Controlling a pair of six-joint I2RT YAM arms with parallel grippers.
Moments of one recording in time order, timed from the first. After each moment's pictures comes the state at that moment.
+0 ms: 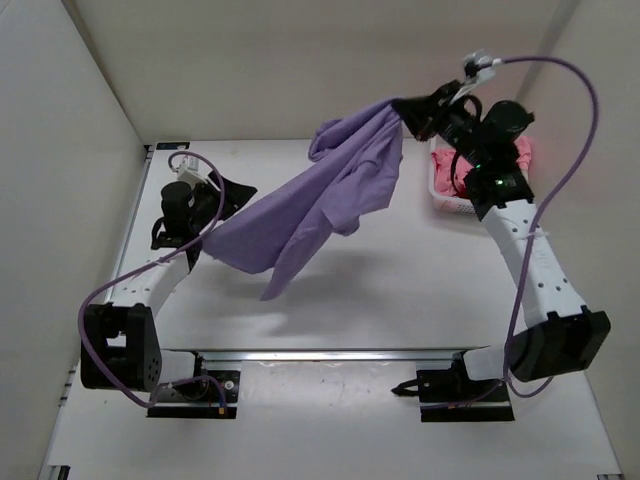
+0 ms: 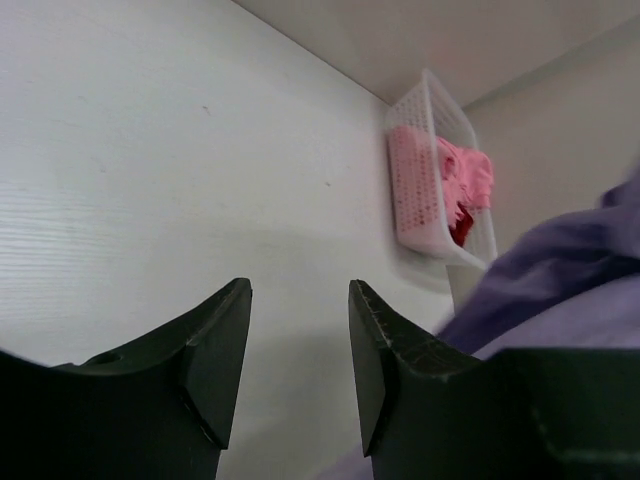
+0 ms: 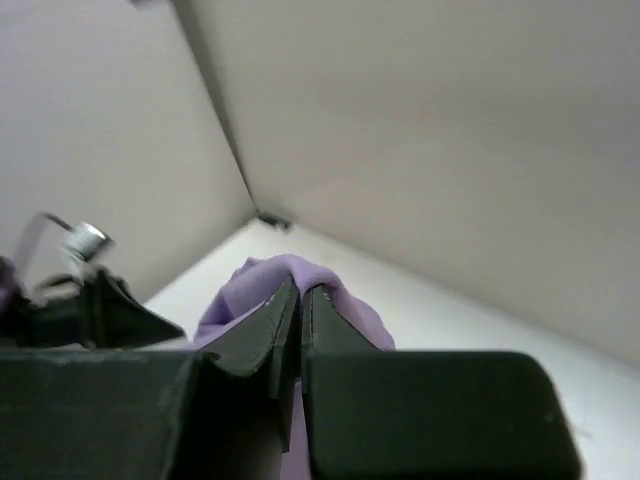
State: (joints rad) left arm -0.07 1.31 0.76 0.36 0.43 -0.80; right arm 0.20 1.37 1.53 0.13 -0.52 0.32
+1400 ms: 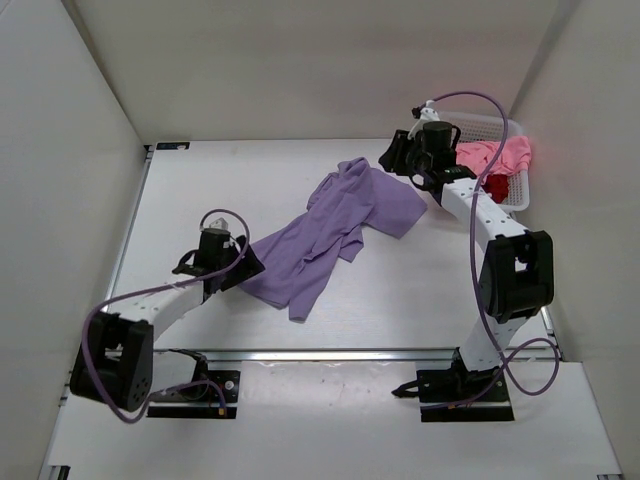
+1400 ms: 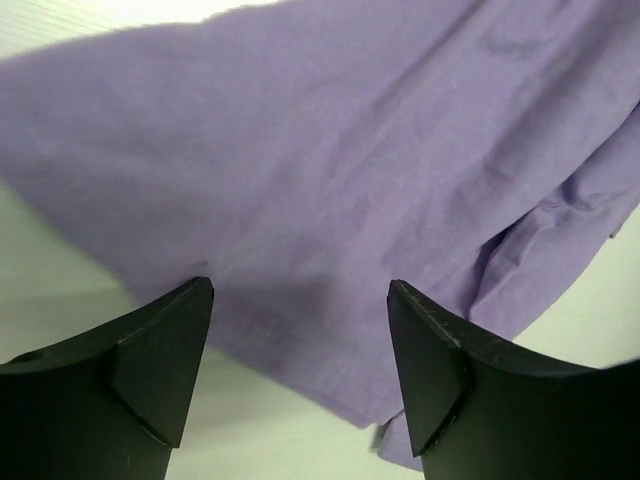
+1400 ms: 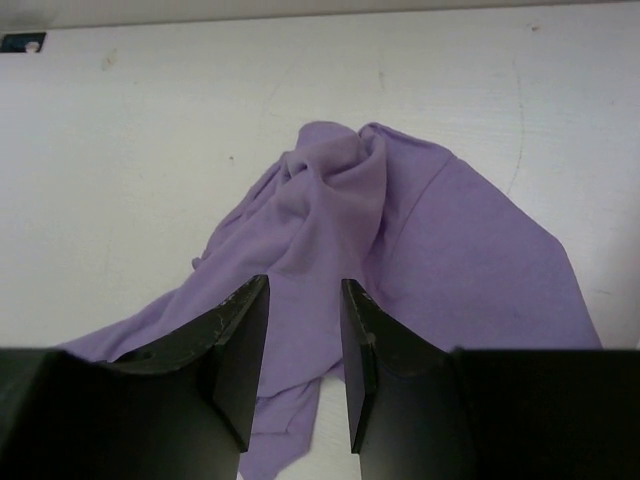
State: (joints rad) left arm -0.26 1.28 0.53 -0.10 0.08 -0.68; right arm 0.21 1.75 1.42 -0.08 -0.21 0.30
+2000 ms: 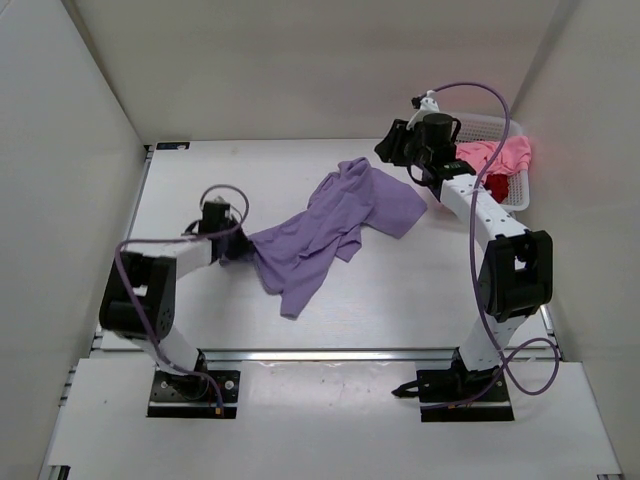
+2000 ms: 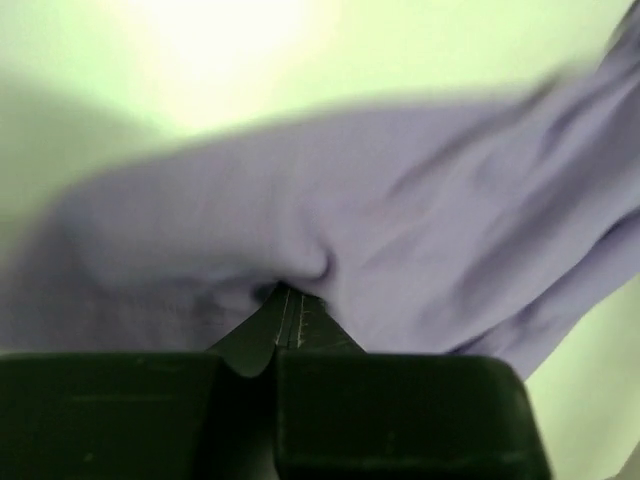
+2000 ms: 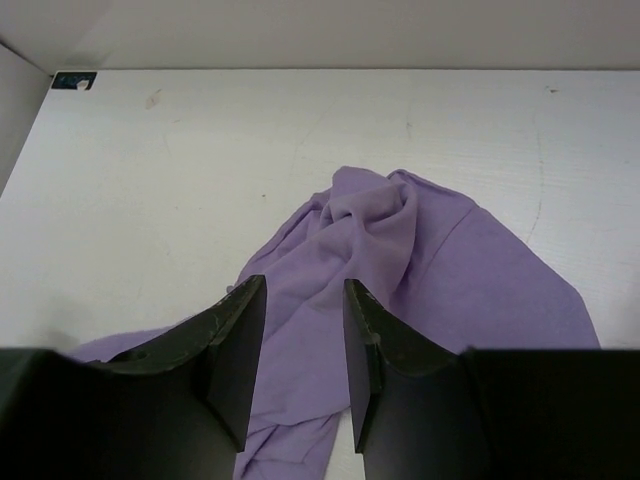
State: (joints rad) left arm -0.19 1.55 0.69 -0.04 0.11 -0.74; right arm 0.22 1.76 1.49 -0.05 -0.25 0.32
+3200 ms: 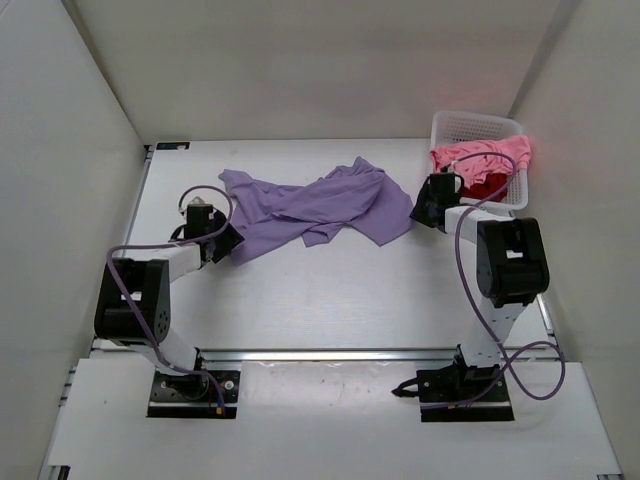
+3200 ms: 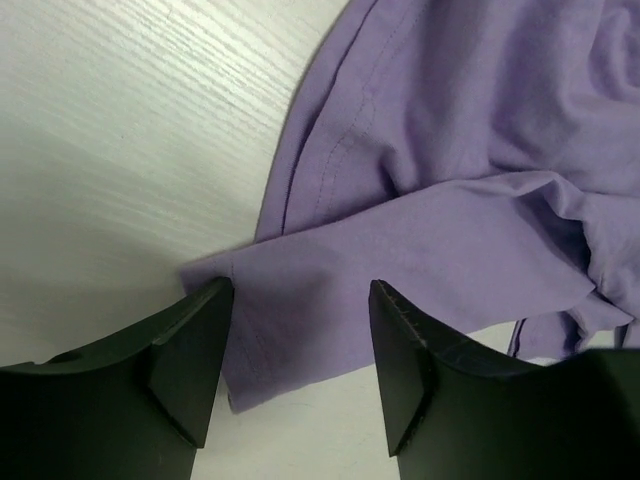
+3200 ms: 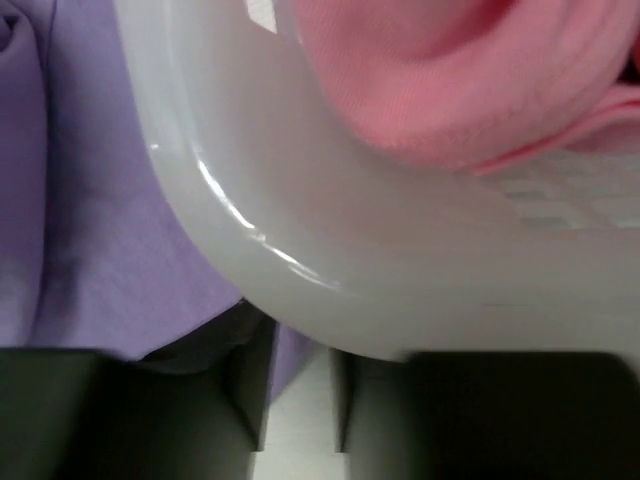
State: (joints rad) left arm -0.06 1.58 0.73 0.05 0.03 -0.73; right arm 0.08 1.85 1.06 0.02 0.05 0.50
